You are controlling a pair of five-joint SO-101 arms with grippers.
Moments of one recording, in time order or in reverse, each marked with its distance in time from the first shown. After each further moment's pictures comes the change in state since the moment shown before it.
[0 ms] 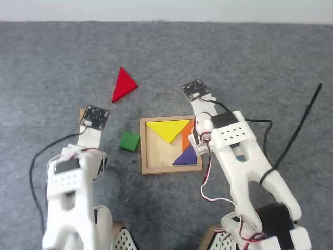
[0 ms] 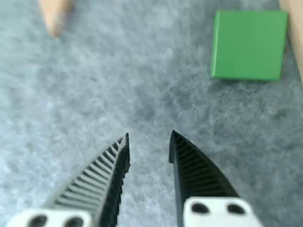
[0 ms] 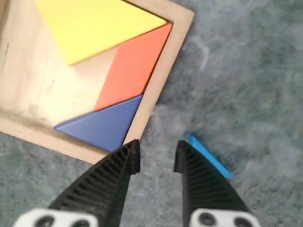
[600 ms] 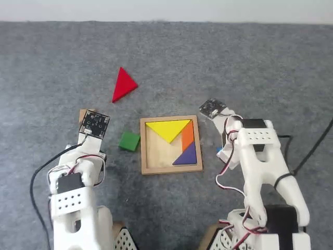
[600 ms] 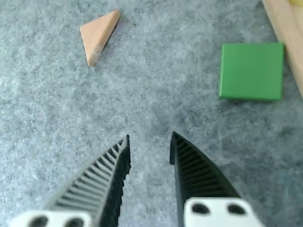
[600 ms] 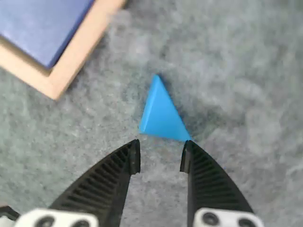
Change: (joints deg) left arm 0.0 -16.7 7.2 -0.6 -0.1; right arm 16.1 -0.1 8.8 -0.9 34.7
